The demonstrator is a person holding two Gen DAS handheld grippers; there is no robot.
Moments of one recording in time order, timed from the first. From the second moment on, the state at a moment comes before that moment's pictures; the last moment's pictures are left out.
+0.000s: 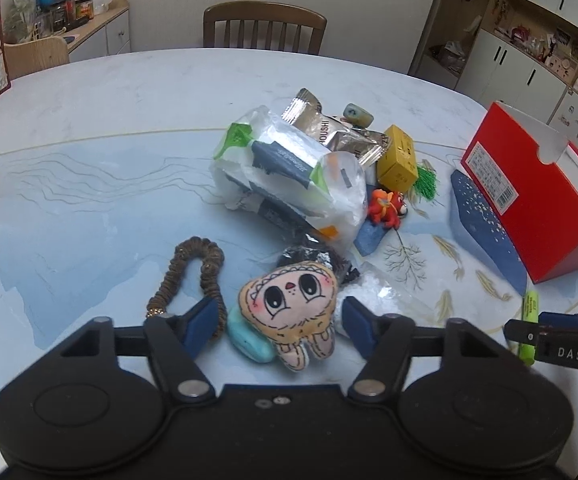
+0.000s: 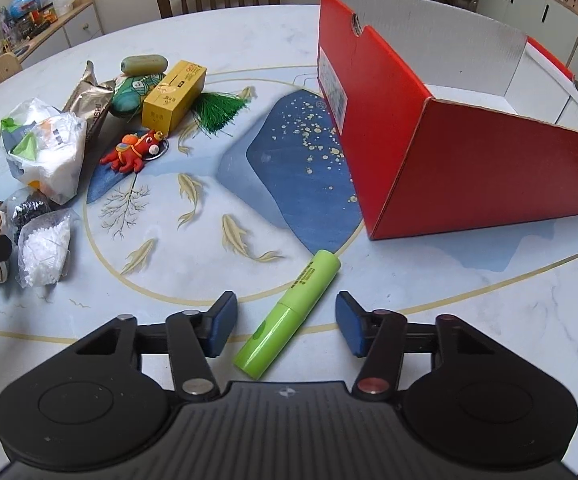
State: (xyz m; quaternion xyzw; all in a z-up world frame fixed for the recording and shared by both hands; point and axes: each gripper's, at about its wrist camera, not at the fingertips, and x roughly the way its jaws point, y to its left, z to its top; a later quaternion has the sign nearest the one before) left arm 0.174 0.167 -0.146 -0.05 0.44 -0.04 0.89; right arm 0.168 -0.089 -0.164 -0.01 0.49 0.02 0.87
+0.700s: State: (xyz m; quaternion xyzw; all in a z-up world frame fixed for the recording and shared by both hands) left arm 0.173 0.175 -0.121 -0.07 0.44 -0.07 0.89; right arm 0.162 -0.091 -0.135 -0.01 0.48 0.03 0.88
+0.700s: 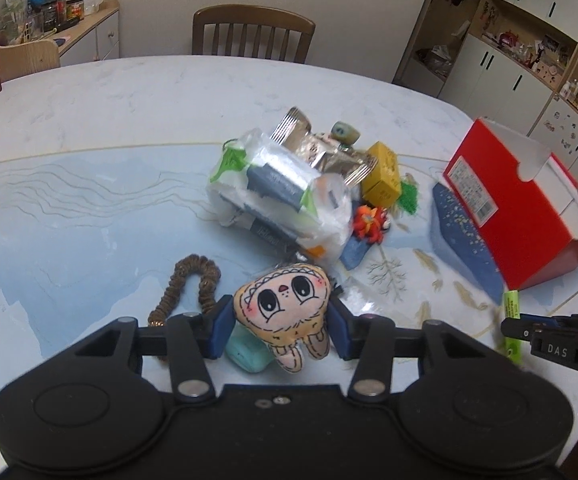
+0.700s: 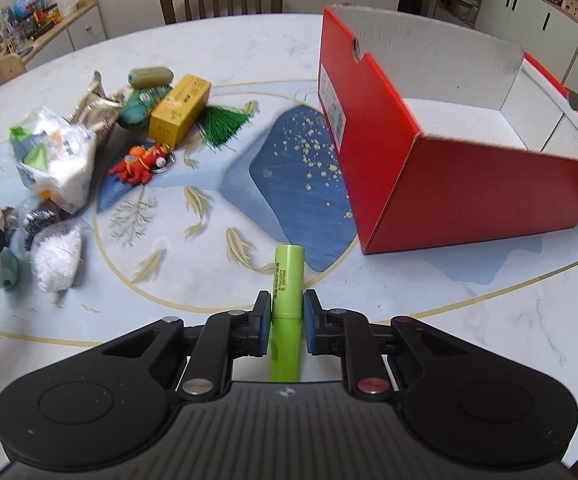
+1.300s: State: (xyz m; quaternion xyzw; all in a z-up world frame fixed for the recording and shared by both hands) left arm 0.186 0.088 -0.044 -0.04 0.42 -0.16 0.89; right arm 0.169 -0.160 -0.023 0.02 0.42 0.08 0.90
